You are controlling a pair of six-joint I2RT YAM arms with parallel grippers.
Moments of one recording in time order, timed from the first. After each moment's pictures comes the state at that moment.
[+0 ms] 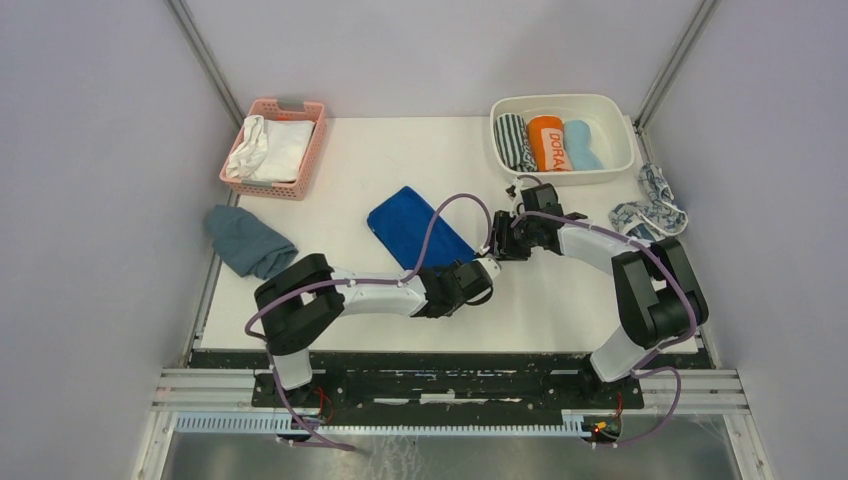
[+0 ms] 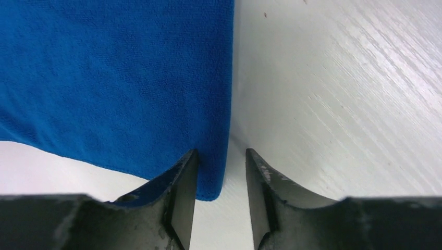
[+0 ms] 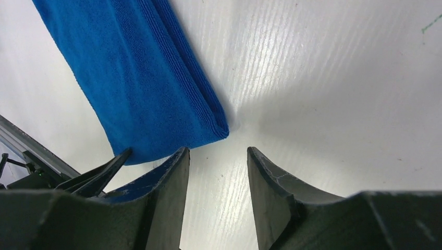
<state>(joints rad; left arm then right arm) -1.14 1.79 1.04 -0.32 -0.45 -0.09 0.33 1.63 0.89 -0.23 -0.39 0.43</state>
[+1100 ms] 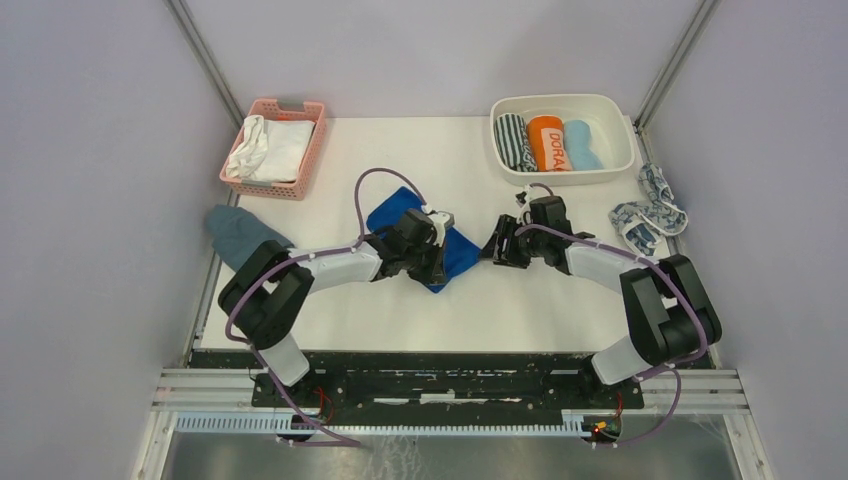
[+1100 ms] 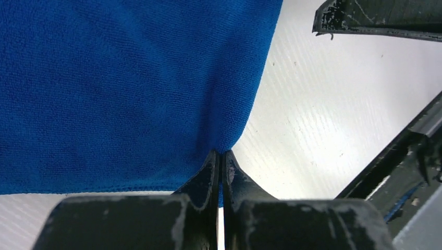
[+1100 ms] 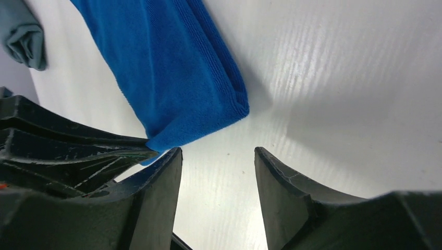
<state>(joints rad) -0.77 1.69 0.92 -0.12 0.21 -0.33 0.33 1.52 0.71 -0.03 -0.42 0.57</state>
